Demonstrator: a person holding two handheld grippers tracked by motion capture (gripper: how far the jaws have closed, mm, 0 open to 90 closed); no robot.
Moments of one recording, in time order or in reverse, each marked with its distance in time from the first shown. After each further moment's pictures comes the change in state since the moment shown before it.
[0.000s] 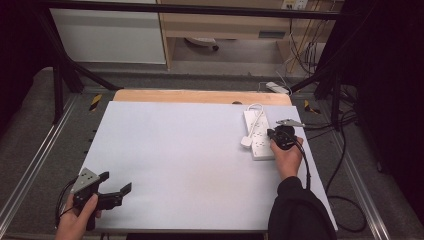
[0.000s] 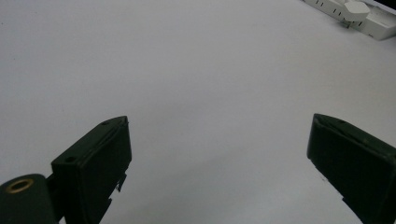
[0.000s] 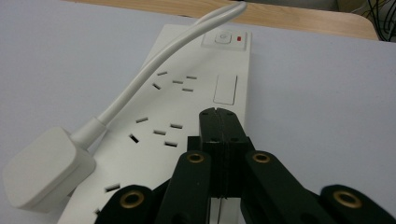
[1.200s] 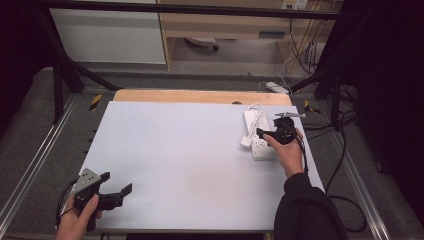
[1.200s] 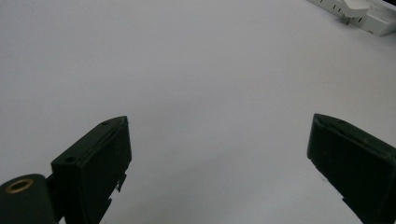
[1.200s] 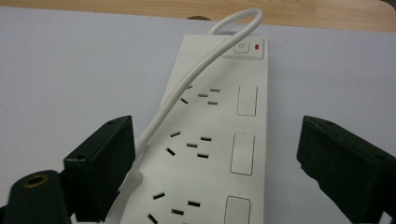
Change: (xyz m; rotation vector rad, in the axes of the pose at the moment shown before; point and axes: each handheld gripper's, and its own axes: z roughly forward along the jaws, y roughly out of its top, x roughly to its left) left arm -0.002 -0.001 0.001 0.010 -0.005 0.004; right arm 0.009 0.029 -0.013 0.083 0.035 0.072
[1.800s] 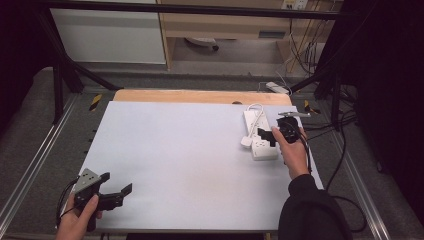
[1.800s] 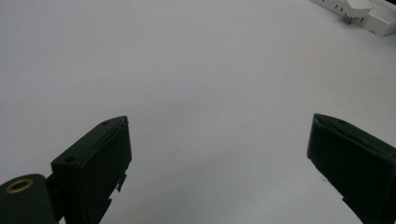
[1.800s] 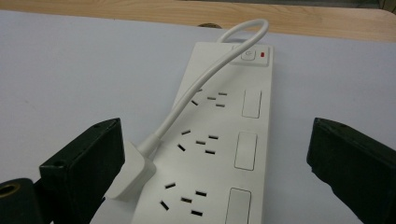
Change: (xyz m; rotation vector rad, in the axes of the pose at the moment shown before) left arm 0.000 0.000 0.000 0.001 0.006 -0.010; right arm -0.002 0.004 -0.017 -0.016 0.057 -0.010
